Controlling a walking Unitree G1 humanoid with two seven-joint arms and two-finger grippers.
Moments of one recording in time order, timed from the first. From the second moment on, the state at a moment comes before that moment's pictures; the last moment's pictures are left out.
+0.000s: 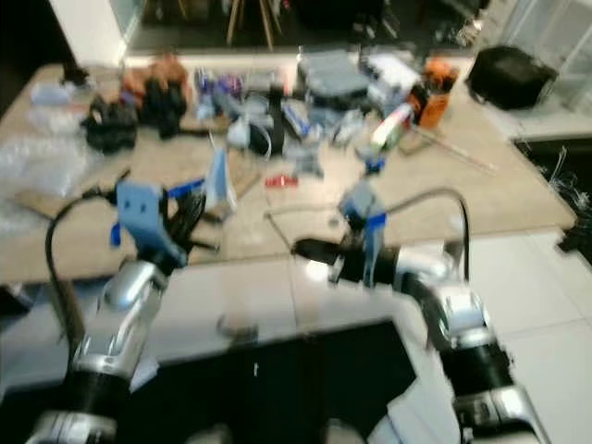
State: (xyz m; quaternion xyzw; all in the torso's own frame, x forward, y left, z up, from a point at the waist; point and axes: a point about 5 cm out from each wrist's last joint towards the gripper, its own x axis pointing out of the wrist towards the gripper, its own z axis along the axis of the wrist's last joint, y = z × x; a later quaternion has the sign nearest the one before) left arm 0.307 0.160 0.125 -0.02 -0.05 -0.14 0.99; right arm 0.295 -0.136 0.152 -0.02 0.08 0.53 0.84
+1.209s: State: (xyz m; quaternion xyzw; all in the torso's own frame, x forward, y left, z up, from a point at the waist) left arm 0.307 0.160 0.126 -0.01 -0.05 -0.15 0.99; right arm 0.296 -0.128 0.139 -0.01 0.10 0.53 0.84
